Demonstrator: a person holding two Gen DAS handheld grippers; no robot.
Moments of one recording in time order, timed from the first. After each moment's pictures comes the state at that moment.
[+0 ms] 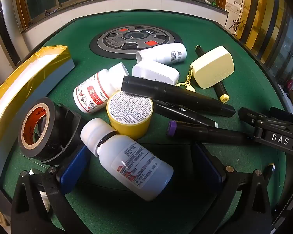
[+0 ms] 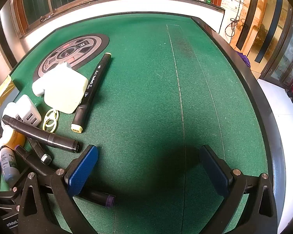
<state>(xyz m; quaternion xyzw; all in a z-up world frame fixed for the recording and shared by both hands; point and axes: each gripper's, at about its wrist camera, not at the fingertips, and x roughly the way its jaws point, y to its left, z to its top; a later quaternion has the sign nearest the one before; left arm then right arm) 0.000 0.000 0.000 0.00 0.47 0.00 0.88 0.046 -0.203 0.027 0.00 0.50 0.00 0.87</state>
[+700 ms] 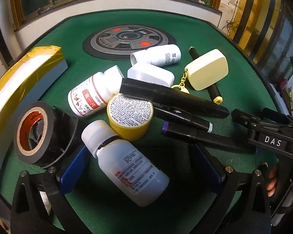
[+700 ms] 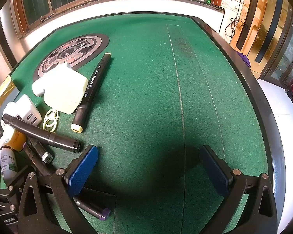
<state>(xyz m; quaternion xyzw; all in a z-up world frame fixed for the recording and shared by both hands) -0.002 0.006 0.003 -0.01 0.47 -0.03 0.88 0.046 -0.202 0.026 0.00 0.50 0.00 0.87</state>
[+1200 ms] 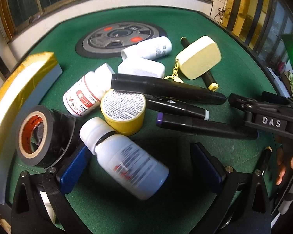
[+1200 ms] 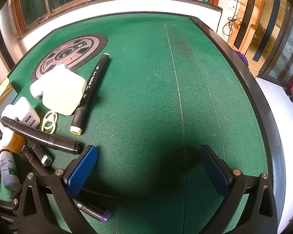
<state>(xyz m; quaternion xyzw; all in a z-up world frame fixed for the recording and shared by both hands) -0.008 -0.006 0.004 0.04 0.48 -0.05 0.88 0.047 -0.200 0.025 0.00 0.50 -0.01 0.87</state>
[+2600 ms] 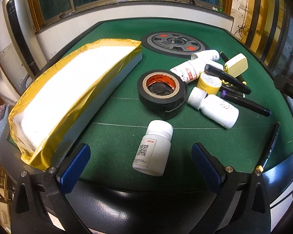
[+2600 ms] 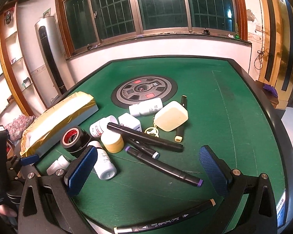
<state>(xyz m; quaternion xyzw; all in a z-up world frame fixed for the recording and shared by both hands) -0.083 0.118 0.020 0.01 0.45 0.02 0.89 -0.046 -0.122 0.096 0.04 0.36 0.15 0.92</state>
